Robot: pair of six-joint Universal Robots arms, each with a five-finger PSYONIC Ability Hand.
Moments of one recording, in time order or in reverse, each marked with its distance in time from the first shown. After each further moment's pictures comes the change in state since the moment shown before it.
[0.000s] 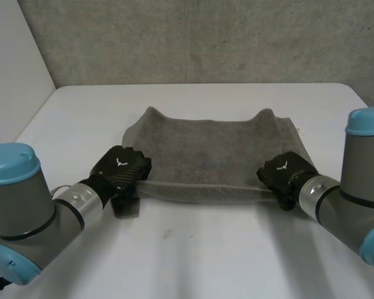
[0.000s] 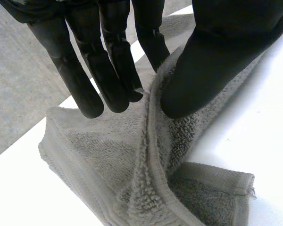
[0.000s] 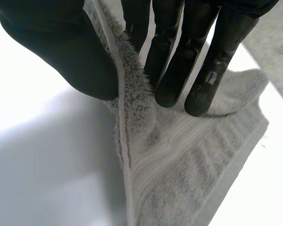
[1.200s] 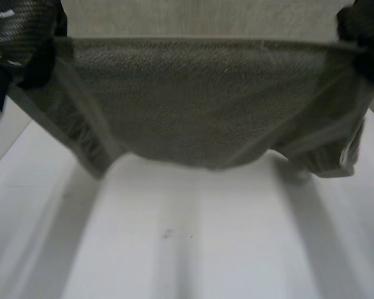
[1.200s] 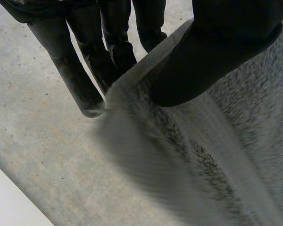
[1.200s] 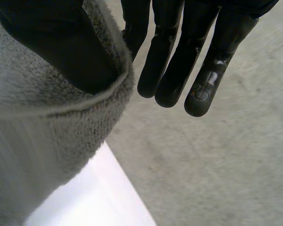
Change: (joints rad) left arm 0.014 0.588 0.196 -0.193 -0.248 -0.002; right arm -0.162 -0.442 -0.401 0.297 -0.085 -0.005; left_hand 0.188 0.219 0.216 0.216 0.208; right_hand 0.000 0.002 0.002 0.005 0.004
